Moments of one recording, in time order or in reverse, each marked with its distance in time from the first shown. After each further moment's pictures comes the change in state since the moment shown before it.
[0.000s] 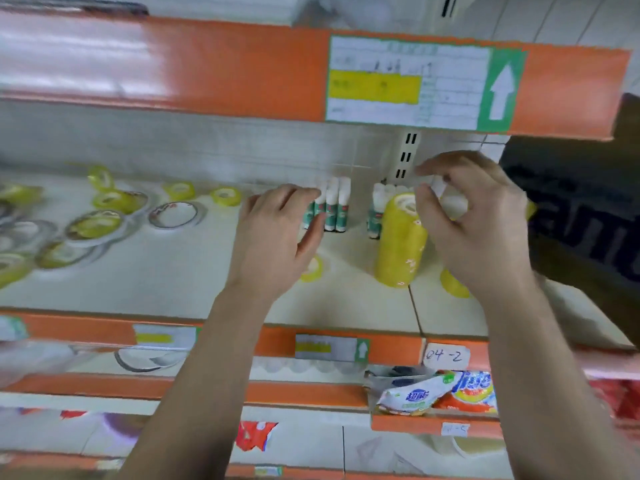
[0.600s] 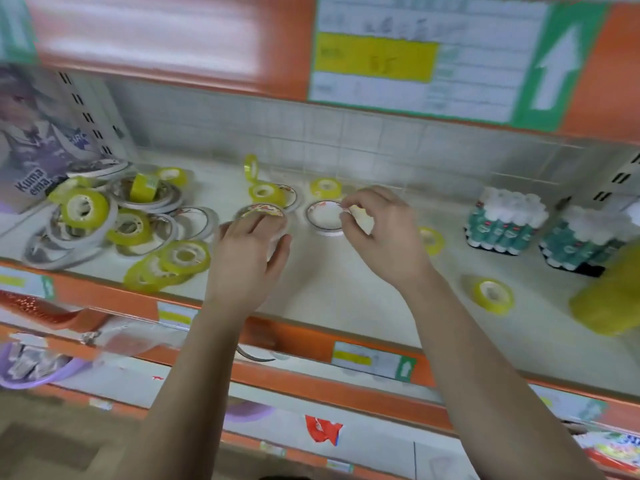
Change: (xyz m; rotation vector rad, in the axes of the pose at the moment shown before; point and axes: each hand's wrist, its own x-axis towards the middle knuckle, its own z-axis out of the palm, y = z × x) left_hand -0.083 -0.267 -0.088 0.148 -0.102 -0.283; right_hand 0.014 -0.163 0.291 0.272 -0.343 0.037
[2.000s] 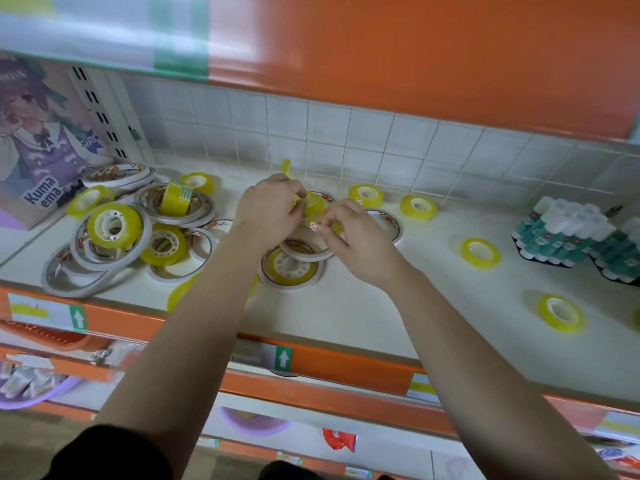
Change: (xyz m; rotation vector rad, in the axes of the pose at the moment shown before) left_hand 0.099 -0.081 0.015 -0.056 -0.265 0.016; right_hand 0.038 -0.018 0.105 -0.015 -0.323 0.071
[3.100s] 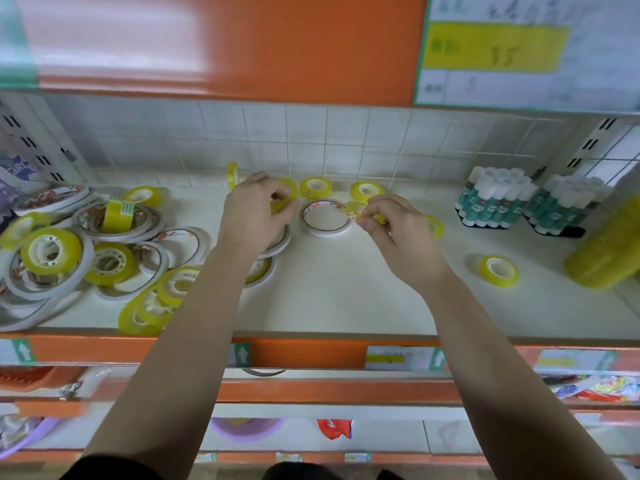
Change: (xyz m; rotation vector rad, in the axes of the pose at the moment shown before) left_hand -0.003 0.046 0.024 -0.204 0.182 0.113; right_hand -0.080 0.045 -0.072 -0.022 0.338 0.123
